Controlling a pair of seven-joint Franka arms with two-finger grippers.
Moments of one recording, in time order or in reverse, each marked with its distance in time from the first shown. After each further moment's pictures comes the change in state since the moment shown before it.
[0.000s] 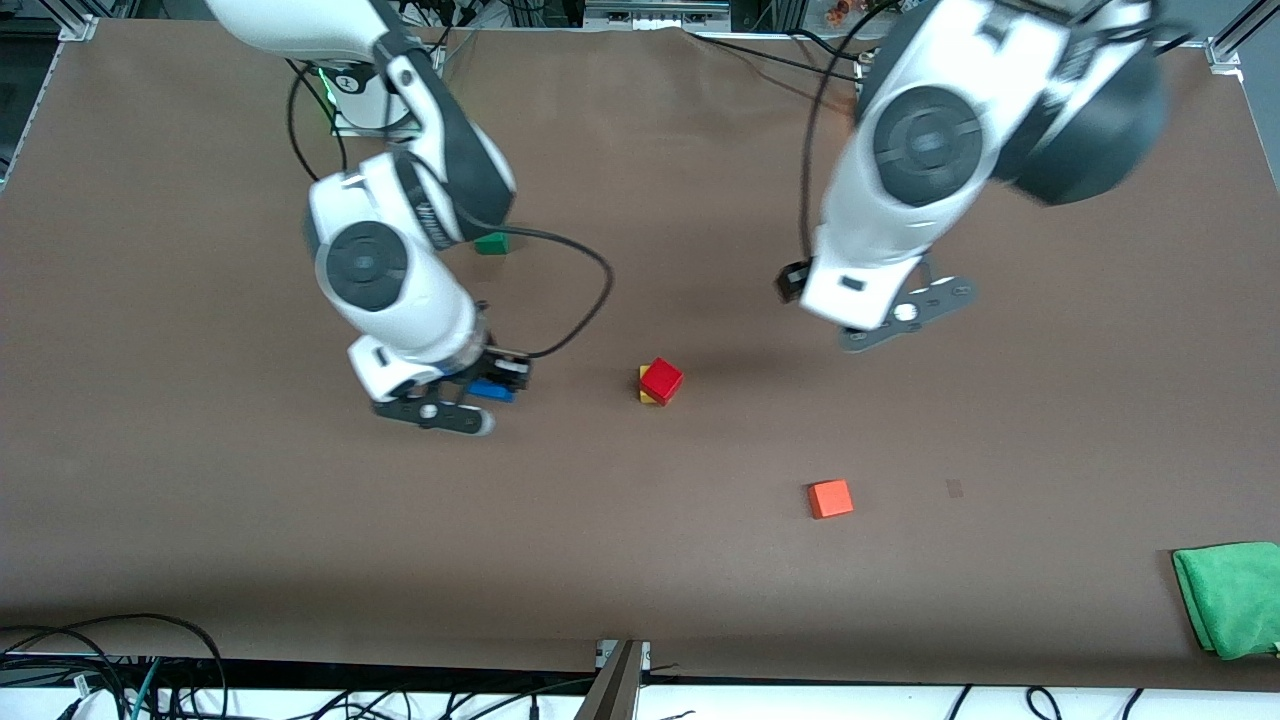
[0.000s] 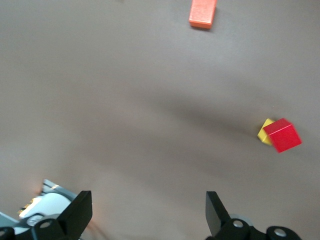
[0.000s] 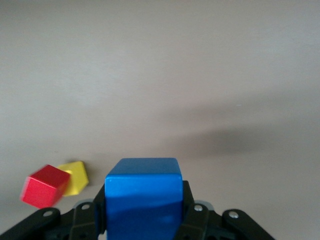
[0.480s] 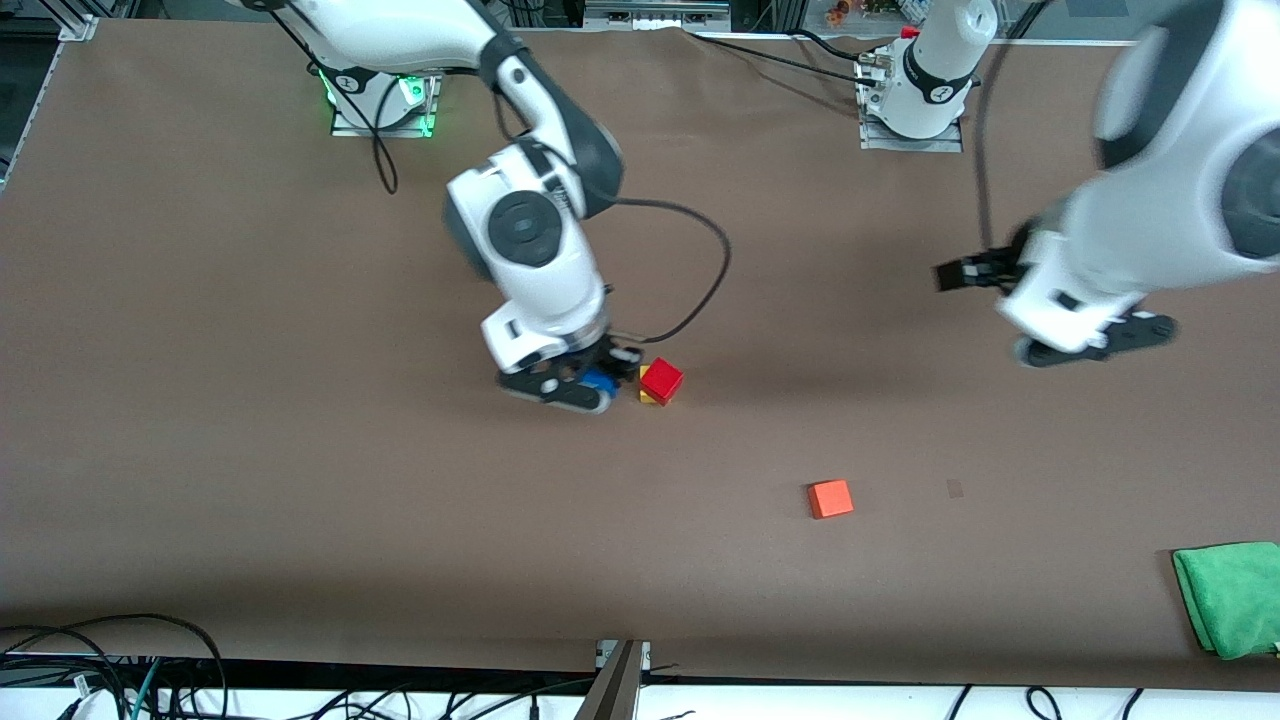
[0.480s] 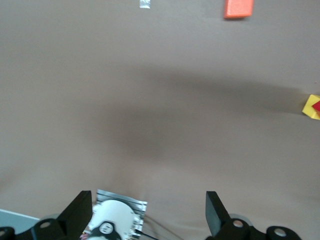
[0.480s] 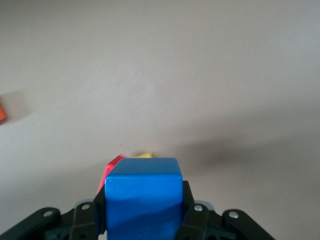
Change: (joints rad) left arm 0.252 -0.031 0.003 0.000 -0.005 -0.108 0.451; right arm 0.166 0.106 0.000 0.062 0.000 0.159 0.244
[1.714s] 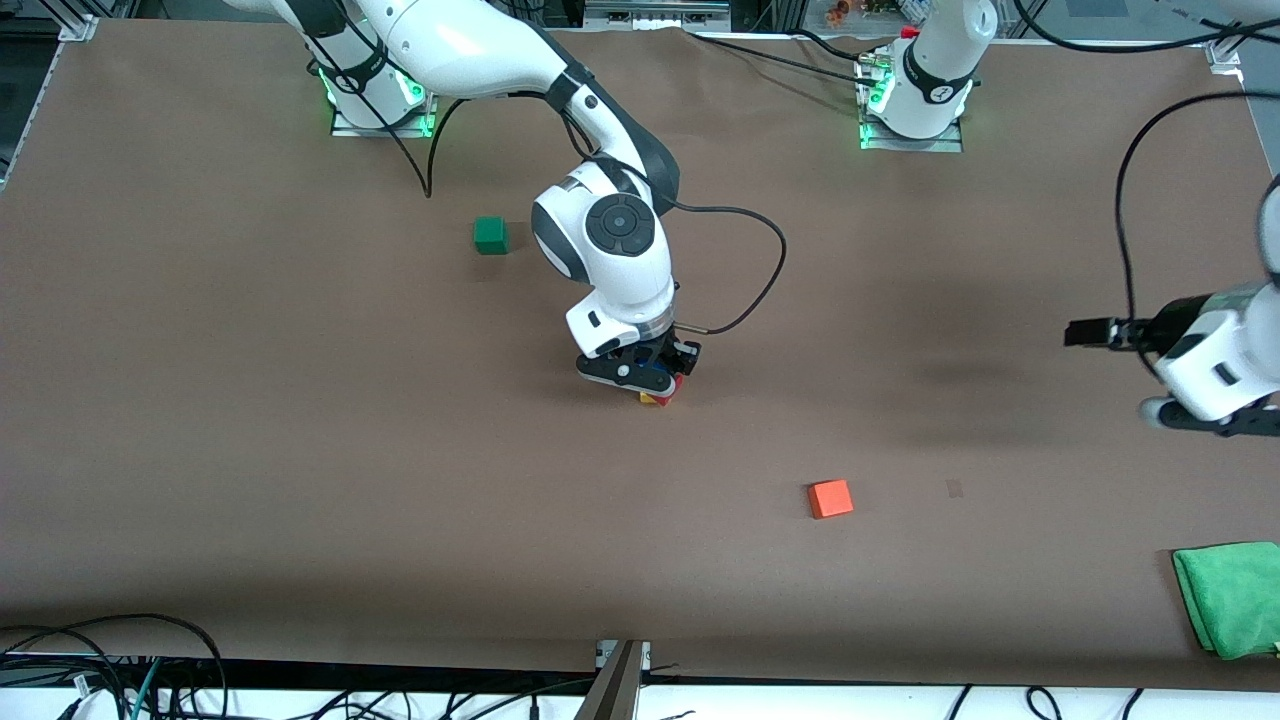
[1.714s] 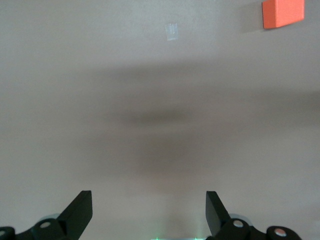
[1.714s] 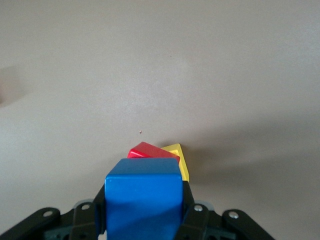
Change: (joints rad) left arm 0.207 0.008 0.025 -0.251 0.020 0.308 0.482; right arm 0.087 0.119 -0.013 0.005 -0.038 0.151 0.092
